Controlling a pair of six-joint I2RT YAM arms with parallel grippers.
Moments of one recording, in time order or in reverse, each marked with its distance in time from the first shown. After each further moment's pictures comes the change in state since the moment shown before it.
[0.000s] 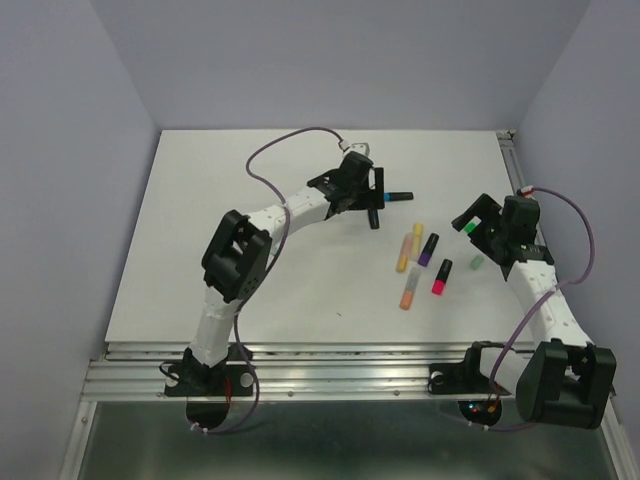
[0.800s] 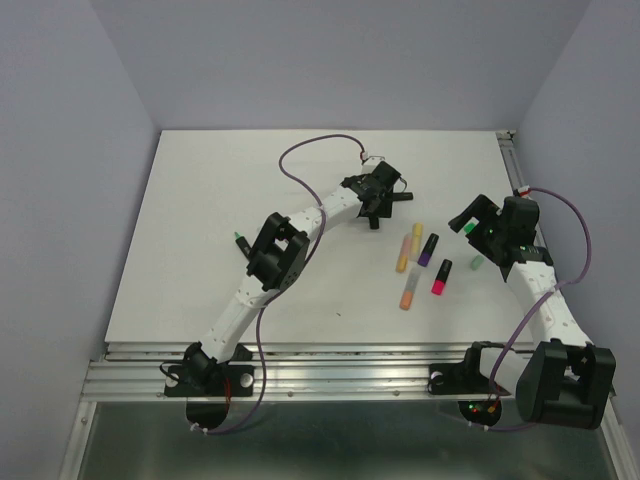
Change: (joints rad) left arm -0.077 0.489 0.605 -0.377 -0.227 0.013; right arm 0.000 0.000 -0.011 0.019 -0.091 -0.014
